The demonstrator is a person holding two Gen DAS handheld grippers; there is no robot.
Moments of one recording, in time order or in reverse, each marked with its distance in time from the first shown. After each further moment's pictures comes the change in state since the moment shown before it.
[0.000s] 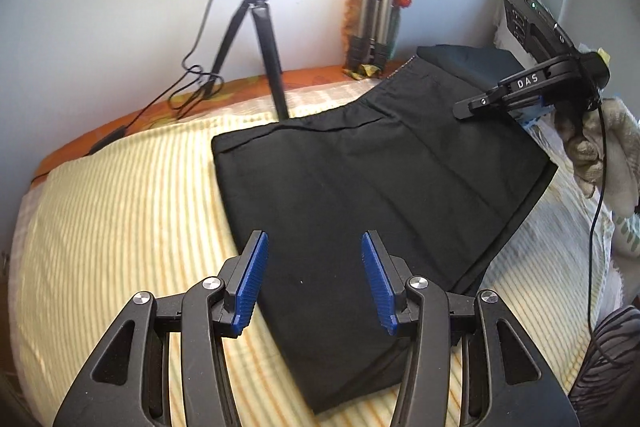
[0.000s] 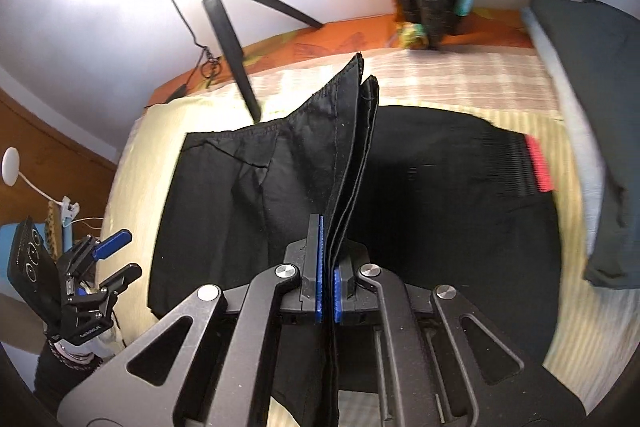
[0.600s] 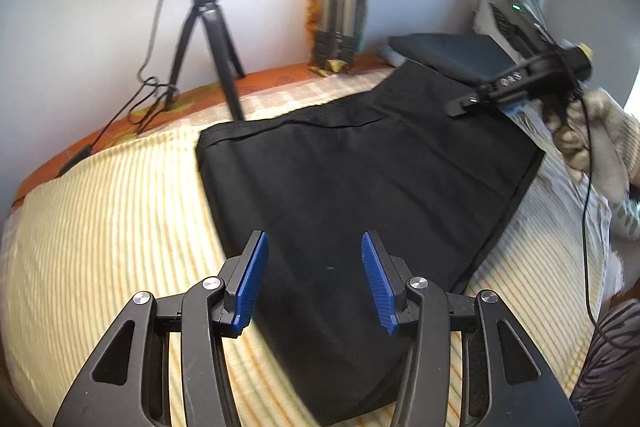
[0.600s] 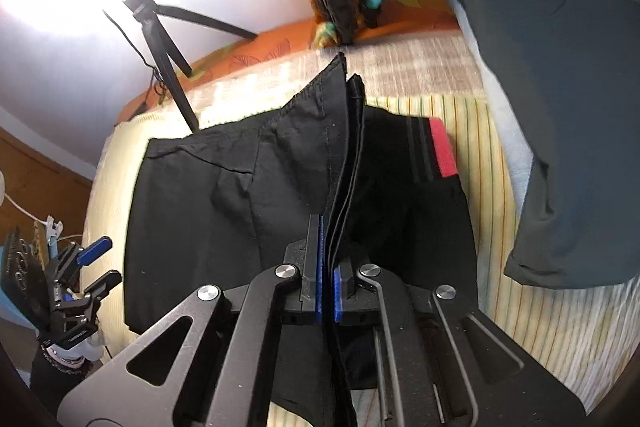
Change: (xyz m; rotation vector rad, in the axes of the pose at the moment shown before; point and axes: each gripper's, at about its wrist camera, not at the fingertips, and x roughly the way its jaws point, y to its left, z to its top) left arm 0.023 -0.034 0.007 0.080 0.009 -0.047; right arm -0.006 -0.060 0.003 0.056 0.001 -0.046
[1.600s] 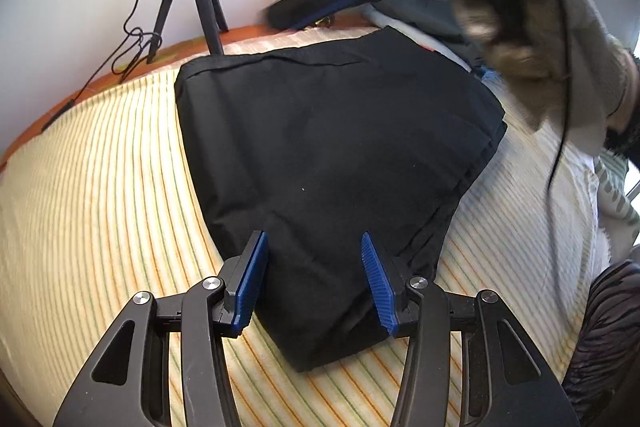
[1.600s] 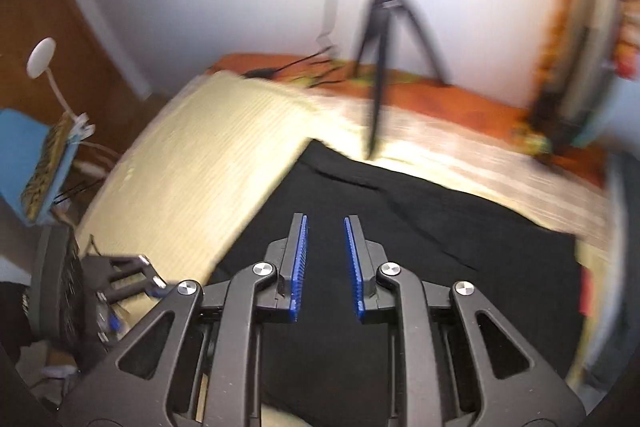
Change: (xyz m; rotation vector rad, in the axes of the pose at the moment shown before) left arm 0.002 -0.002 -0.040 -0.032 0.089 -0.065; right arm 0.044 0.198 0.014 -0.474 -0.034 0.128
